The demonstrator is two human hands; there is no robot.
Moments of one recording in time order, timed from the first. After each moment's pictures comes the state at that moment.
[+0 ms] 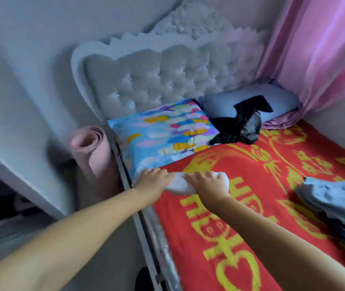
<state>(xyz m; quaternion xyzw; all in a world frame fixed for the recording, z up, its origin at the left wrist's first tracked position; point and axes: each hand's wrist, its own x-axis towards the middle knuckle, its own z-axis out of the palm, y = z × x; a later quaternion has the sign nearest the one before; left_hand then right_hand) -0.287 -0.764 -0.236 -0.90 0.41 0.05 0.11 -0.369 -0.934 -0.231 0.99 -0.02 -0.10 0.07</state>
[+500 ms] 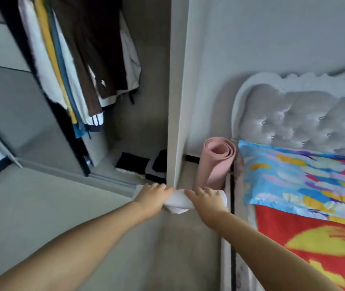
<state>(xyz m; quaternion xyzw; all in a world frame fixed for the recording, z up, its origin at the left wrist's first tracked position) -0.383 -0.364 -0.225 -0.99 0.05 0.11 0.07 -0.335 -0.546 -0.221 0.94 0.31 -0.09 0.11</state>
